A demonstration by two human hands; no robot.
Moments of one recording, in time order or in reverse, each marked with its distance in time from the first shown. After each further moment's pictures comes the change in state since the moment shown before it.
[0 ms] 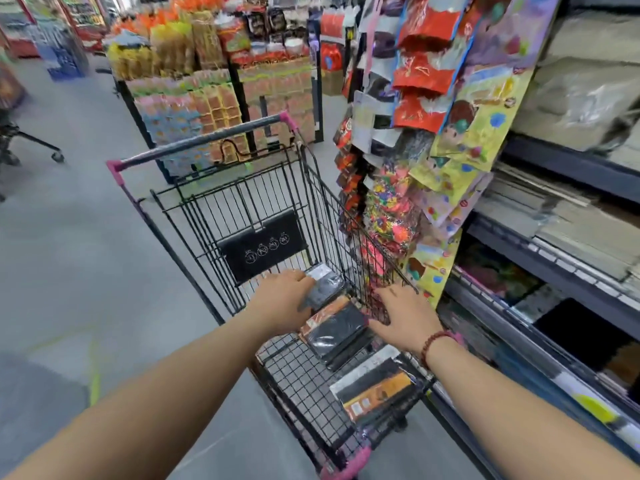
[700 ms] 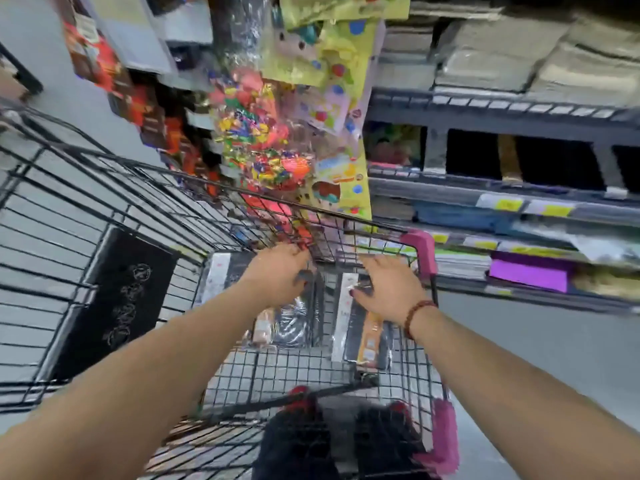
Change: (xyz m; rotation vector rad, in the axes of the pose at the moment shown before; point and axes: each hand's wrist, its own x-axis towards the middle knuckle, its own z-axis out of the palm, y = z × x) left_hand 0.211 -0.010 0.107 0.122 -0.360 0.797; right_hand 0.039 -0.011 0.102 0.253 -0.028 0.800
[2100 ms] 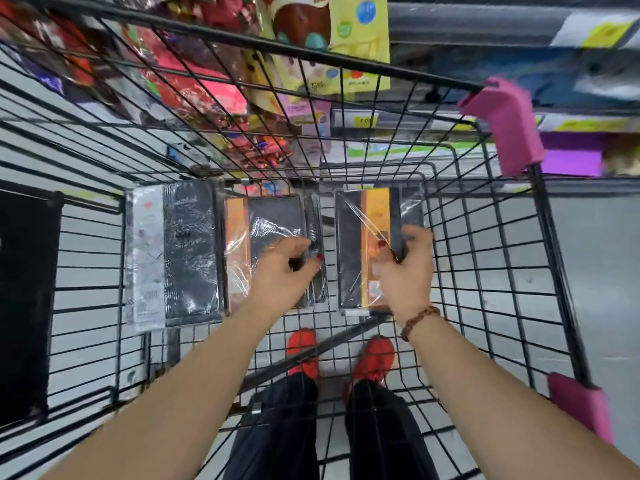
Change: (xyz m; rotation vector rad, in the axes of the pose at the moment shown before) left_hand 0.038 -0.002 0.200 -1.008 0.010 -0.288; right_hand 0.014 -0.009 0.179 1.023 0.513 0.766
